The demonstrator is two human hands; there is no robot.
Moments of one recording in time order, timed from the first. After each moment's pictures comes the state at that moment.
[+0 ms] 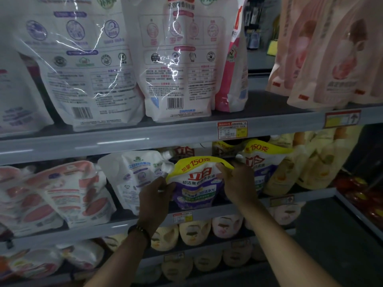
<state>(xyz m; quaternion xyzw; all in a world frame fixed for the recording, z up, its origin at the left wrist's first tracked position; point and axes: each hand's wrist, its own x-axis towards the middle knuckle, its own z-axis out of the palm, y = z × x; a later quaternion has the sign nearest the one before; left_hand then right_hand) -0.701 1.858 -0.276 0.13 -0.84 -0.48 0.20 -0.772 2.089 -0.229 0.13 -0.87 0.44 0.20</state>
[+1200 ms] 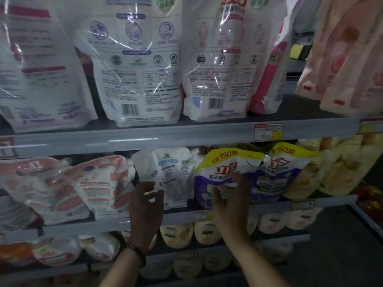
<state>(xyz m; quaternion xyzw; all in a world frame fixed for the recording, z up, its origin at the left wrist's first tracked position) -0.645 1.789 -0.278 0.23 -0.80 -0.49 0.27 -0.685 1.996 -0.253 0.04 -0.82 0.54 0.19</state>
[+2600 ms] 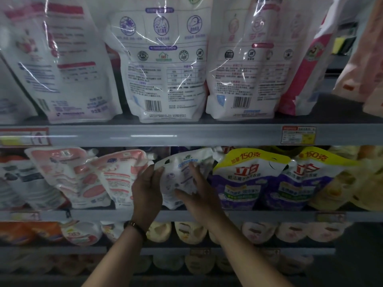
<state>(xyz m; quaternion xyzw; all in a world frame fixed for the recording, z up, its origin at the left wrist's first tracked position) -0.646 1.757 -0.236 0.18 -0.79 -0.47 0.34 -0.685 1.921 -0.217 0.20 -0.77 0.58 -0.18</state>
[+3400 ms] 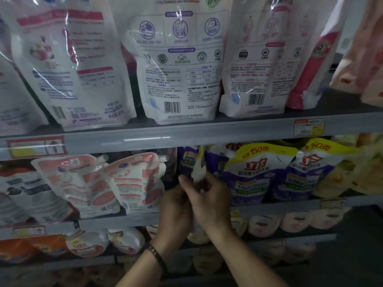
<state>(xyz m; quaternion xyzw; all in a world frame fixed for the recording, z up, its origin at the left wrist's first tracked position) -0.599 1.787 -0.210 0.03 -0.79 -0.57 0.23 -0.633 1.878 -0.196 0.12 -0.73 0.68 0.04</state>
